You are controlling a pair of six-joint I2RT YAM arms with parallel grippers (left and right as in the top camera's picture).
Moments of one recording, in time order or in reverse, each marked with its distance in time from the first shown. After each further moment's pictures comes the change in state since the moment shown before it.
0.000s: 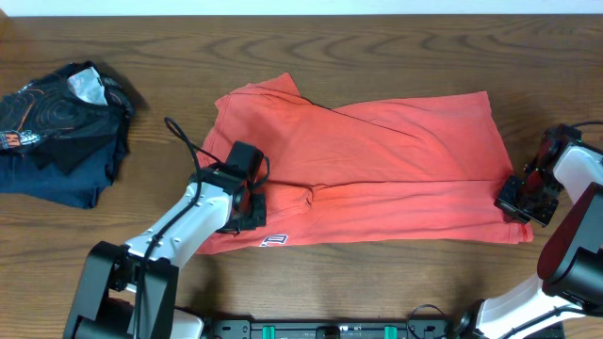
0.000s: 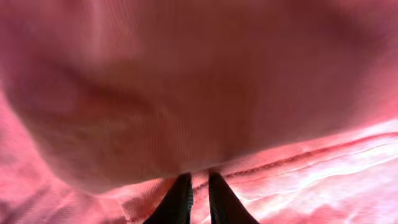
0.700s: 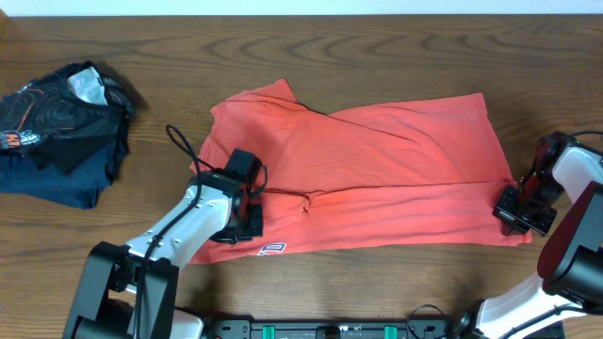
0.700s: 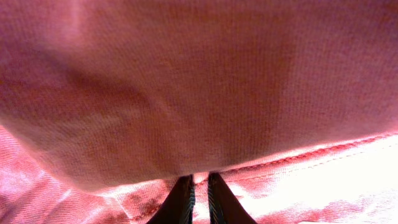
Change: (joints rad) left arm 0.008 -0.003 -0.014 -0.083 0.011 0.000; right arm 0.000 0.006 -0.009 -0.103 0.031 0.029
